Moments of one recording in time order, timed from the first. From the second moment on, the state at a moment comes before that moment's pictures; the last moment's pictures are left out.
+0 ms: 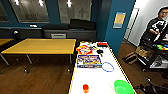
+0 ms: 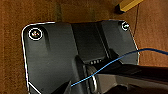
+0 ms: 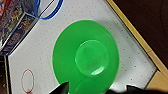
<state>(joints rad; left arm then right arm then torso) 1.48 2.88 -2.51 0.21 -0.21 -0.17 -0.56 2.06 -1.76 0.40 -0.39 0.38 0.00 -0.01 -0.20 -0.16</state>
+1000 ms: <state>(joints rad) 1.47 2.88 -2.52 0.21 -0.22 -0.17 -0.53 2.17 -1.93 0.43 -0.42 0.51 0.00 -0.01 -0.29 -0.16</state>
